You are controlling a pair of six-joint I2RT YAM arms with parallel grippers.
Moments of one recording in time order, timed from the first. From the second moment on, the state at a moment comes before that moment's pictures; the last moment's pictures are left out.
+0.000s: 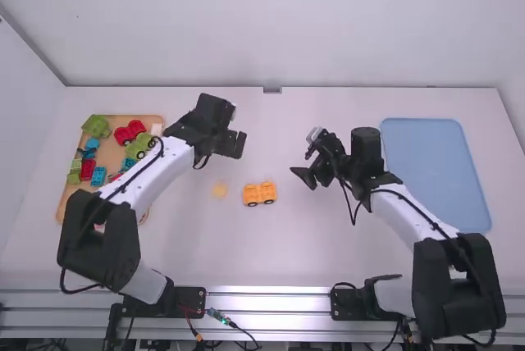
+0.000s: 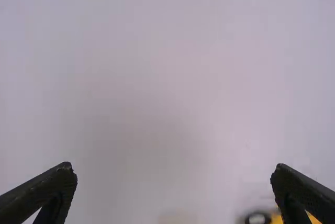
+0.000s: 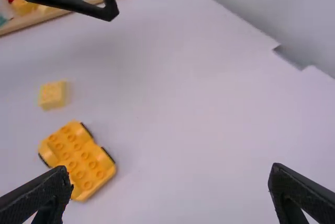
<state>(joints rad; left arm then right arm) -0.29 1.59 1.15 -0.49 -0.04 0.02 0.19 1.43 0.68 0.08 -0.69 -0.50</state>
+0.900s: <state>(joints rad) -0.09 1.30 0.76 -0.37 0.41 1.14 0.31 1.68 0.76 0.00 -0.86 -0.93</state>
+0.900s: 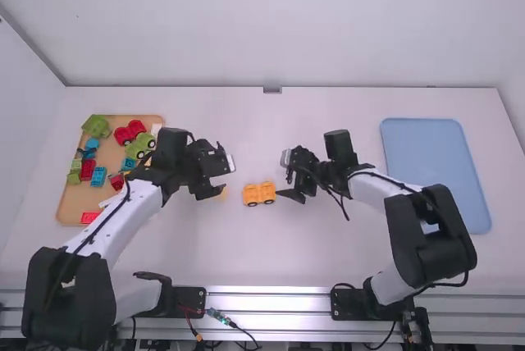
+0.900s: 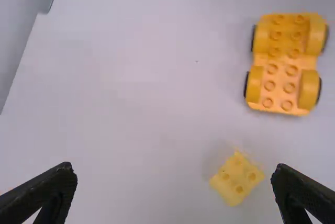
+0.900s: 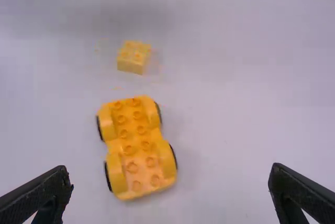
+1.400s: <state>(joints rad) 0.15 1.57 0.75 -0.35 0.93 1.51 0.32 1.94 0.76 0.22 -1.09 -1.08</state>
